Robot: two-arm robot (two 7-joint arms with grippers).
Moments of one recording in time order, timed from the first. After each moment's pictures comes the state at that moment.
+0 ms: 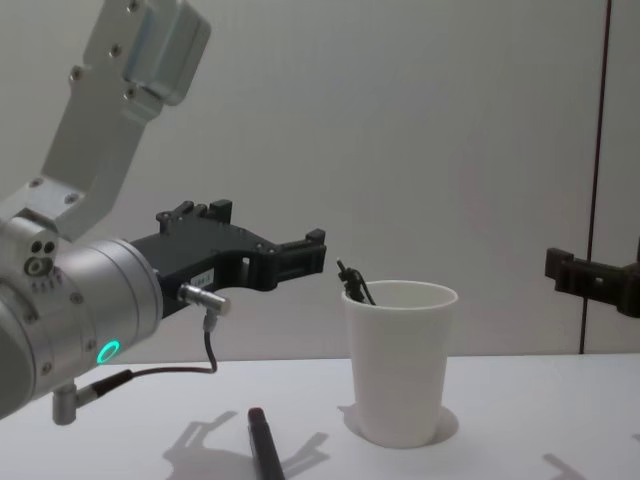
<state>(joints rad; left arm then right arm) -0.24 0.38 0.45 -1.63 -0.20 0.01 -0.01 -0.01 0.34 -0.23 -1.77 0.29 0.03 0.07</state>
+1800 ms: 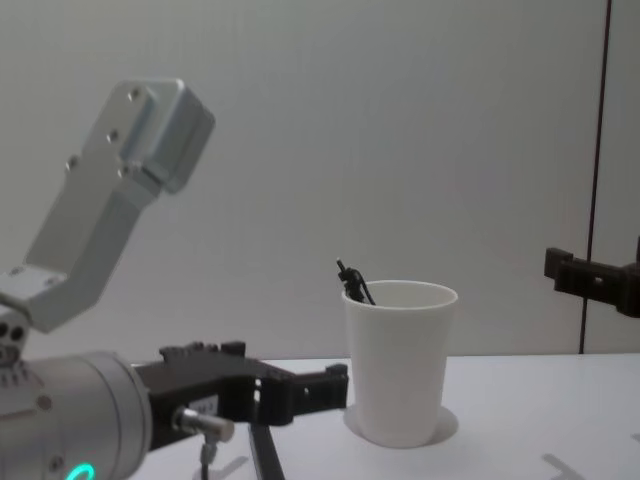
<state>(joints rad) -0.08 0.43 0.46 -1.80 -0.39 0.28 0.00 -0.01 0.34 -0.23 -1.77 0.29 0.03 0.07</state>
